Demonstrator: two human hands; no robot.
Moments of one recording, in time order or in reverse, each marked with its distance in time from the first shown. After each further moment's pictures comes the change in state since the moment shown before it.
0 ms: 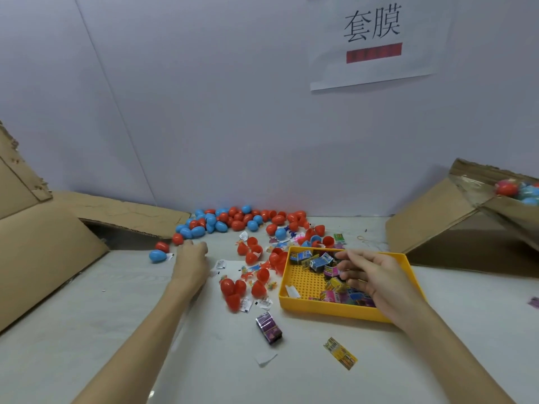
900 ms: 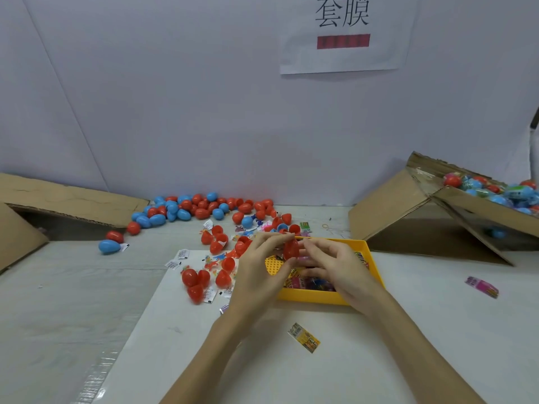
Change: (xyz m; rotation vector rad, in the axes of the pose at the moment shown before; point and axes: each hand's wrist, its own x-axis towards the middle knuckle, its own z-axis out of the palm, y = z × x) left_hand -0.134 0.155 0.019 -0.928 0.098 0.656; right_hand -0.011 -0.003 0.009 -0.182 -0.141 -0.078
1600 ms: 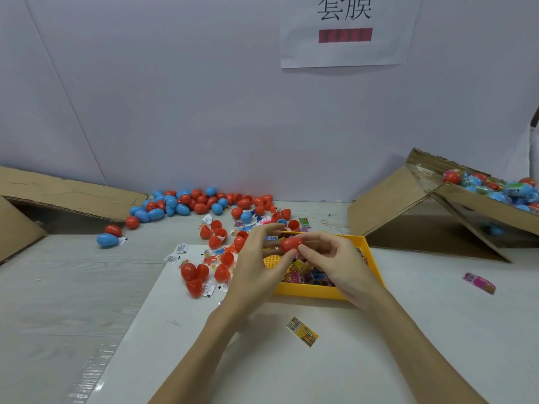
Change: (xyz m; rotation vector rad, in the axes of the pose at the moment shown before) left_hand 0.003 0.003 -0.001 -0.089 -0.043 -0.153; right_hand -0.001 0.005 -0.005 -0.181 0.036 -0.123
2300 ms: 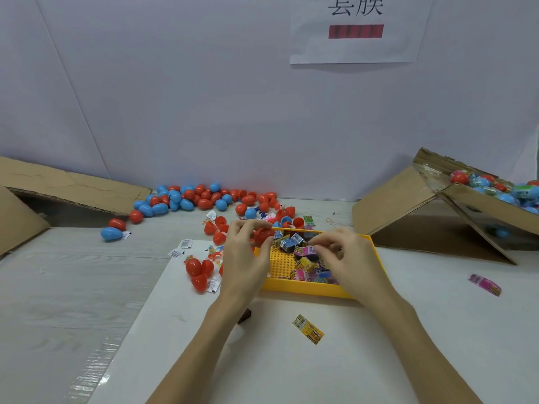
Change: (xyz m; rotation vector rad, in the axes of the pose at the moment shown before) left_hand 0.006 -0.008 -0.016 0.170 0.262 -0.032; right_hand -0.009 -0.014 -0.002 -0.745 0.205 -0.208
